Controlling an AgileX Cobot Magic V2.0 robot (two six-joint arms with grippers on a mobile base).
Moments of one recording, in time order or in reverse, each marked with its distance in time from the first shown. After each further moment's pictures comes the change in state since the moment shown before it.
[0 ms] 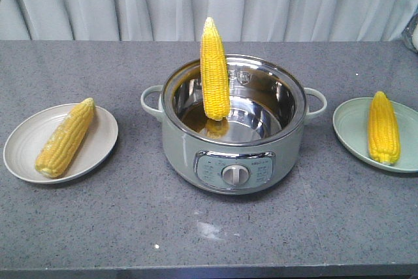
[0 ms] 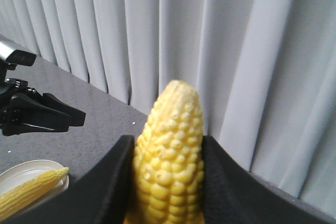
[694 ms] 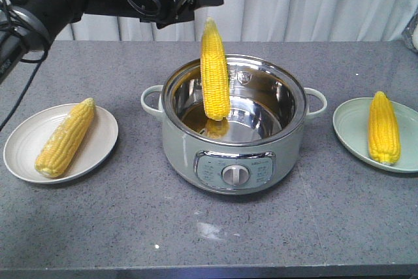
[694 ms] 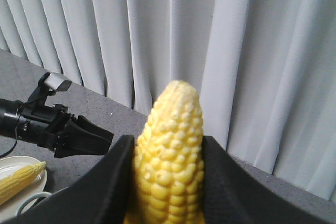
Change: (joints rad) left arm -0.060 0.335 -0.299 0.160 0.019 -0.175; right arm -0.028 -0.002 0.000 -0.065 0.006 0.033
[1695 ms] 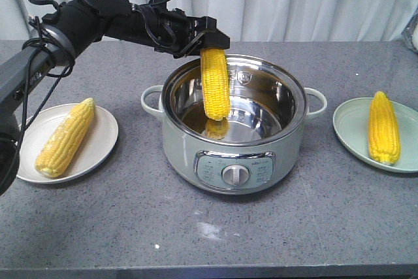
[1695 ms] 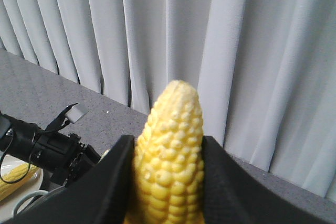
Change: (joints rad) left arm -0.030 0.073 0.000 0.076 0.098 -0.002; right arm 0.000 0.000 0.000 -0.011 0.000 0.000
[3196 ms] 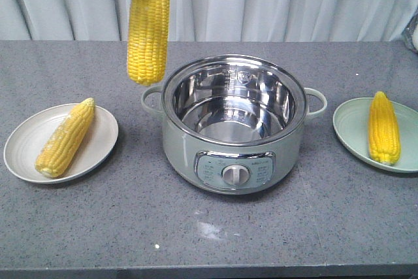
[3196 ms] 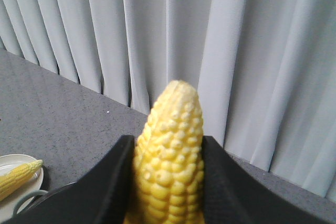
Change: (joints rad) left arm 0.000 -0.454 -0.006 0.391 0.314 -0.134; right arm 0.000 0.000 0.000 0.000 0.000 0.000
